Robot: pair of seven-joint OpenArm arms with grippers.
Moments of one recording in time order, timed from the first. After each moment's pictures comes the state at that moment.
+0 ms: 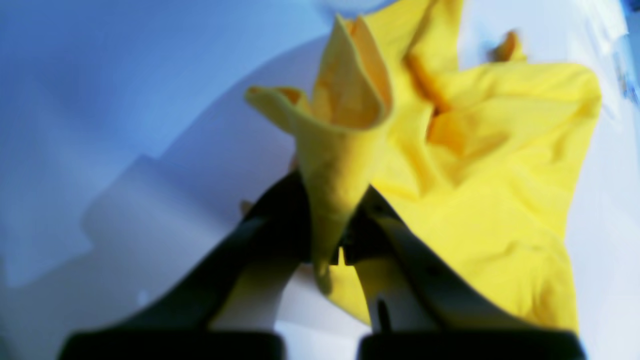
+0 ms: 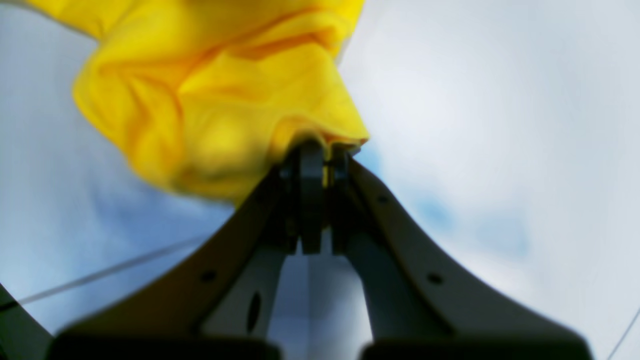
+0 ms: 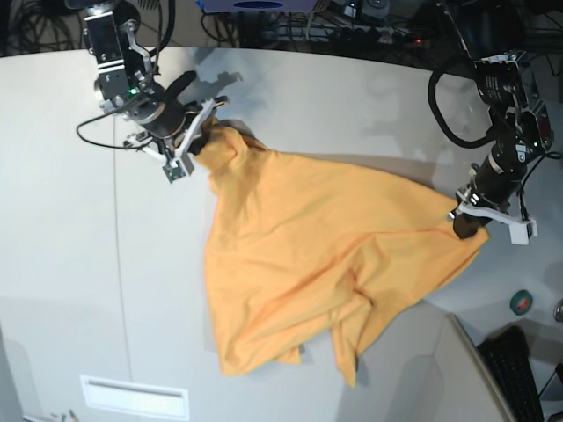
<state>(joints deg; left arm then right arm) 3.8 -13.2 -28.1 80.6 -37.2 -17.9 37.6 -13.9 3.5 -5.9 76.4 1.8 19.3 -24.9</state>
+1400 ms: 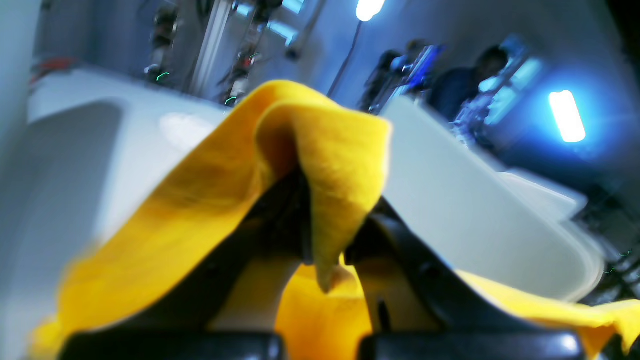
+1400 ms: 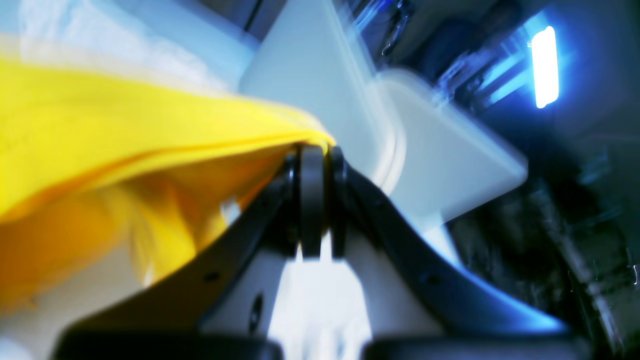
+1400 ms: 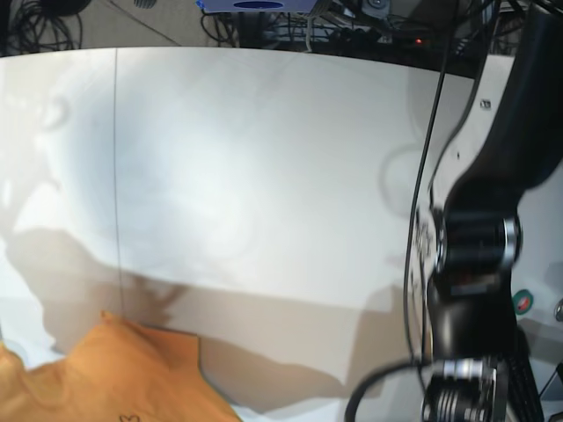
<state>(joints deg) -56.9 -3.3 -0.1 62.4 -38.5 -7.3 32.6 28.6 36.6 13.9 98.1 0.7 19.6 -48.0</state>
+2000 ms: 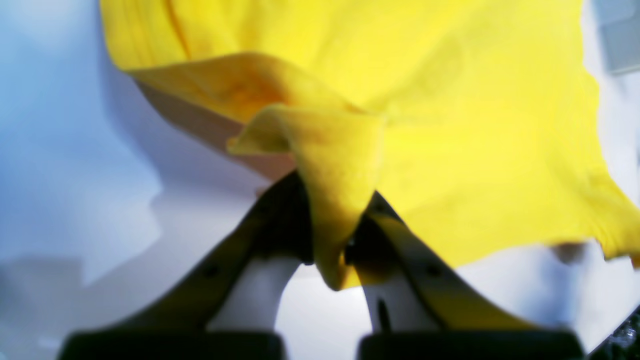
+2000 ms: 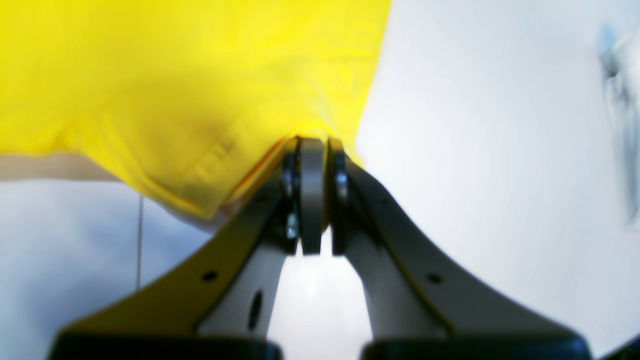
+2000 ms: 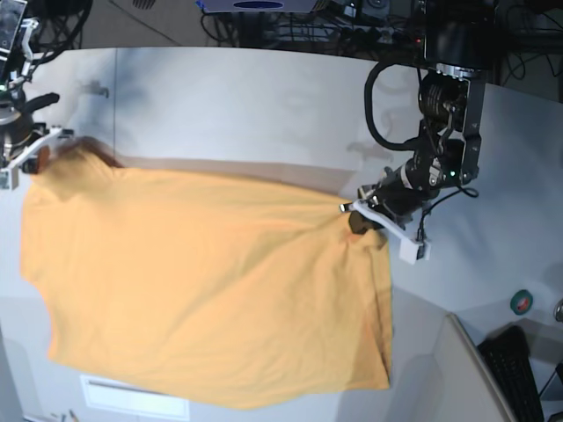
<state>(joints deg) 1.3 -13.0 0.3 79.4 -37.4 -7.3 38.6 -19.2 7.9 28.7 90.4 0.7 19.8 -27.4</state>
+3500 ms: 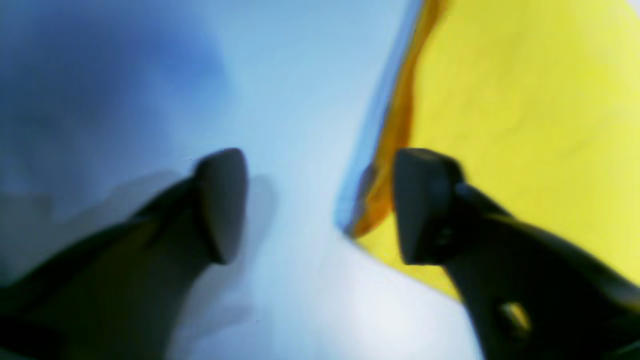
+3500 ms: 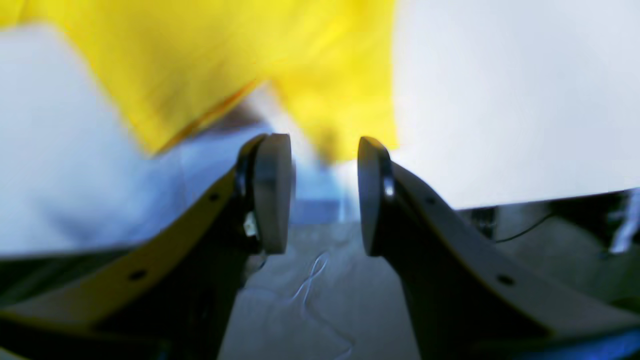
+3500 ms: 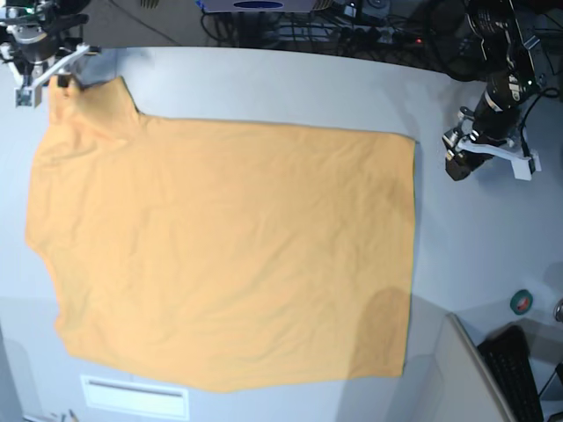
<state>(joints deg) 21.3 -10.2 -29.1 94.5 -37.9 -7.2 38.4 -34.4 0.0 31.1 96.2 0.8 19.6 -28.7</state>
